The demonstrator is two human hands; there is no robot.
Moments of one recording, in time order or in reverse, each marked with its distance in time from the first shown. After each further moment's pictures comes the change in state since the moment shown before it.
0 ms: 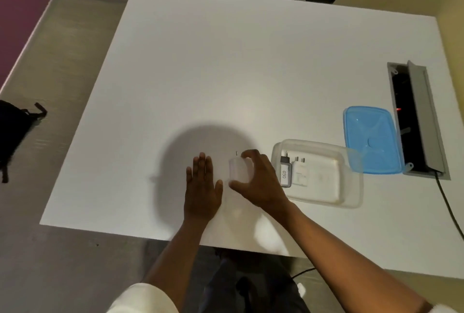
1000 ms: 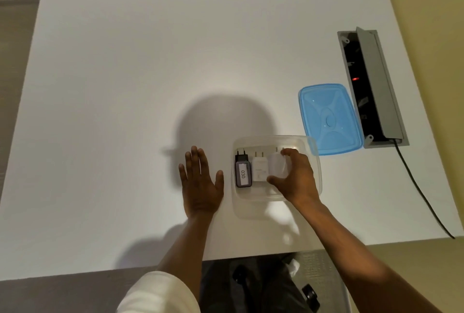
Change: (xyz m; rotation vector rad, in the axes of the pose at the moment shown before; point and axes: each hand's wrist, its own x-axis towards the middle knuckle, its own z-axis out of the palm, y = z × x) left_hand 0.039 0.108 0.025 0.042 -0.002 -0.008; right_hand -0.012 0.141 -0.103 -0.065 0.272 0.389
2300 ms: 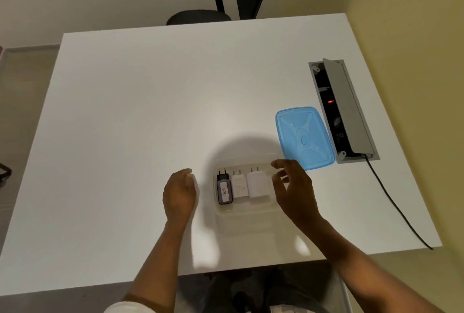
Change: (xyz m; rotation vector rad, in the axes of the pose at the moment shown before) left_hand 0.013 0.014 -0.056 -0.443 0.143 -0.171; right_hand -0.025 0.002 -0.070 0.155 0.225 -0.422
